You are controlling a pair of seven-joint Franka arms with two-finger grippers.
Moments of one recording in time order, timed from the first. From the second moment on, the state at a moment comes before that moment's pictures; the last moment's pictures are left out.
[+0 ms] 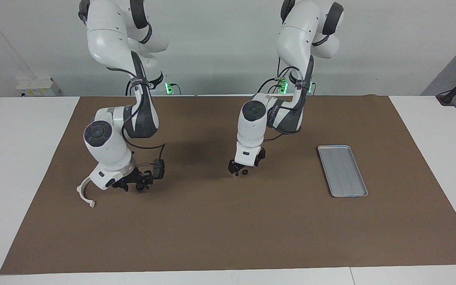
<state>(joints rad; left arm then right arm) -0.63 0.51 0.00 -1.69 0.01 2.23 -1.04 0.08 0.46 -0.01 -1.71 0.00 2.15 0.00</state>
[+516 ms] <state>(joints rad) -0.63 0.52 0.00 -1.69 0.02 2.23 -1.04 0.08 0.44 -0.01 -1.76 0.00 2.18 0.00</state>
